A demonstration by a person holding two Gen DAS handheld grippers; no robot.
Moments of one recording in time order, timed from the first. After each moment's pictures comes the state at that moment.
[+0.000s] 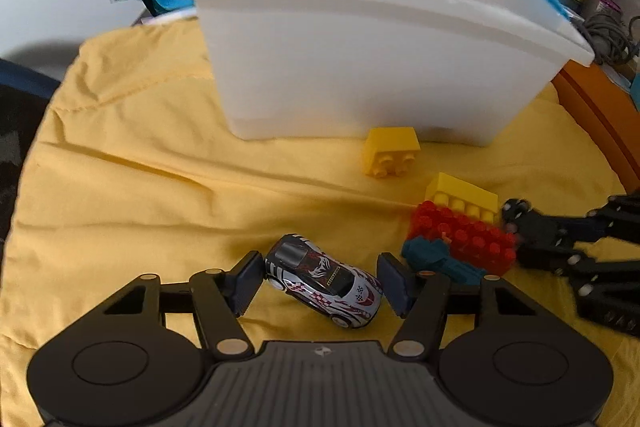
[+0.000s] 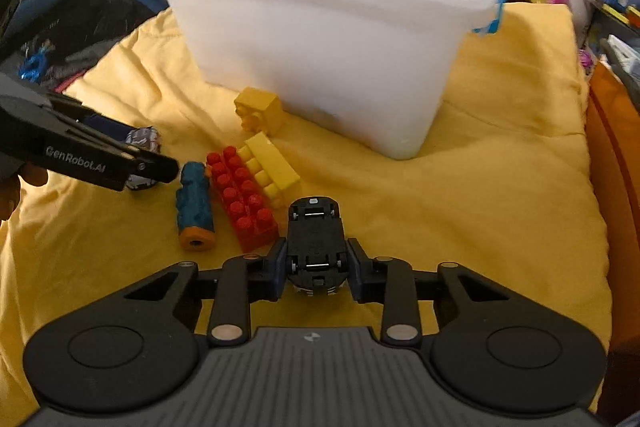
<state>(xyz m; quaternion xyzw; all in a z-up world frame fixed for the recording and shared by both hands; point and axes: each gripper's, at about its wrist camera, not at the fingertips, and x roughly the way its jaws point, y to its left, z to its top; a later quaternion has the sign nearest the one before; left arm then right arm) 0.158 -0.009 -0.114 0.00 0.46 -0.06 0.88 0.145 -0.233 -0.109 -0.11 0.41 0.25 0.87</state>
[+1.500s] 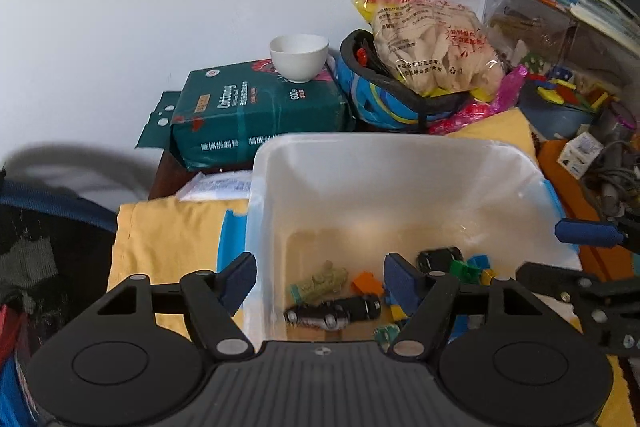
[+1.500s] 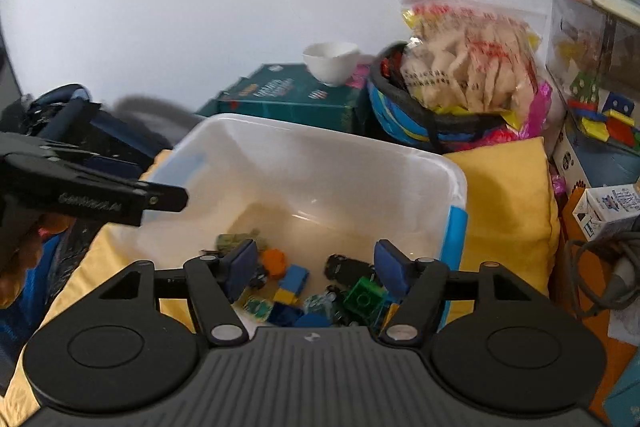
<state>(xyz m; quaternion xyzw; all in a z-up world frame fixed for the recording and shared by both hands) 0.252 0.016 0.025 0.00 0.40 -0.05 0.92 0.230 -0.214 0.019 -0.04 0.34 0.23 0.91</state>
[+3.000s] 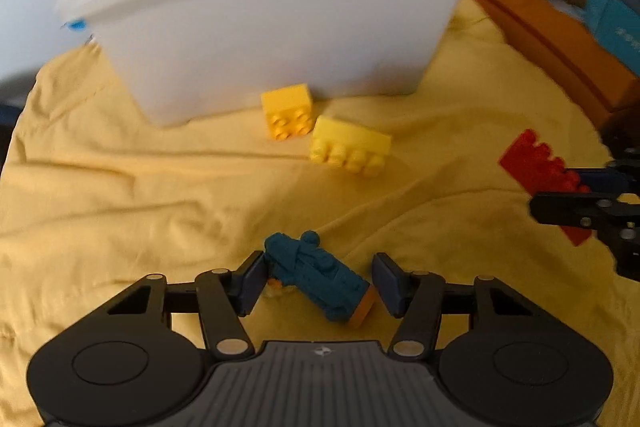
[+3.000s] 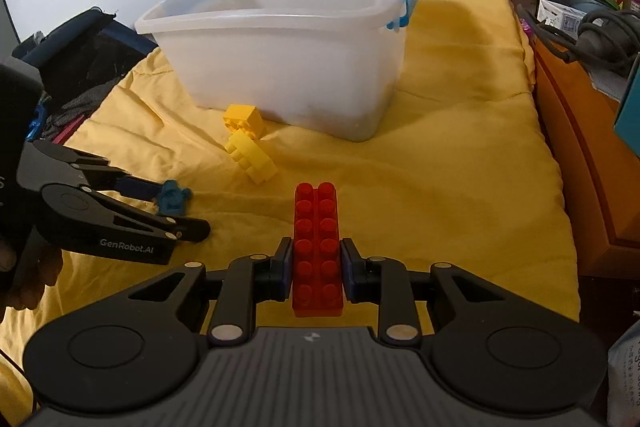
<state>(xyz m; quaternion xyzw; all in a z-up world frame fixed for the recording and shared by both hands) 0.135 -0.068 -0.113 0.06 0.47 -0.10 0.87 0.118 -0.275 -0.089 -0.04 0.41 0.23 0.88</state>
